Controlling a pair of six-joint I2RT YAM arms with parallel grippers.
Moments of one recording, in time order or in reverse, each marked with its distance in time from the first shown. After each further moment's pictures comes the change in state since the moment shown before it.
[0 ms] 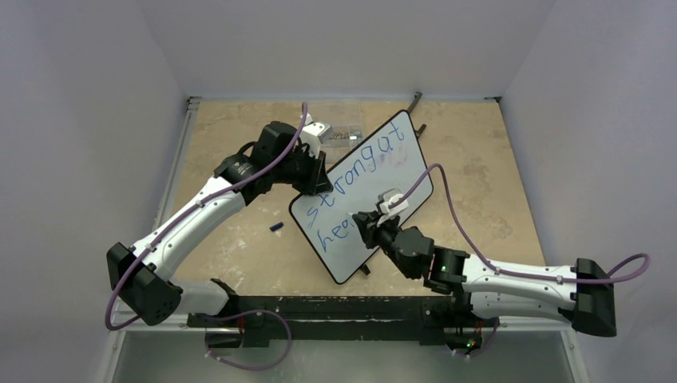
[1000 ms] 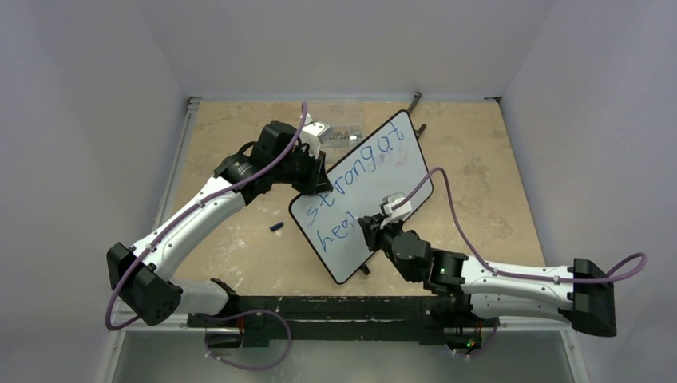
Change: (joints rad) left arm 0.001 0.000 -0.001 0.000 0.001 0.000; right arm -0.002 0.027 -0.043 -0.021 0.068 0.093
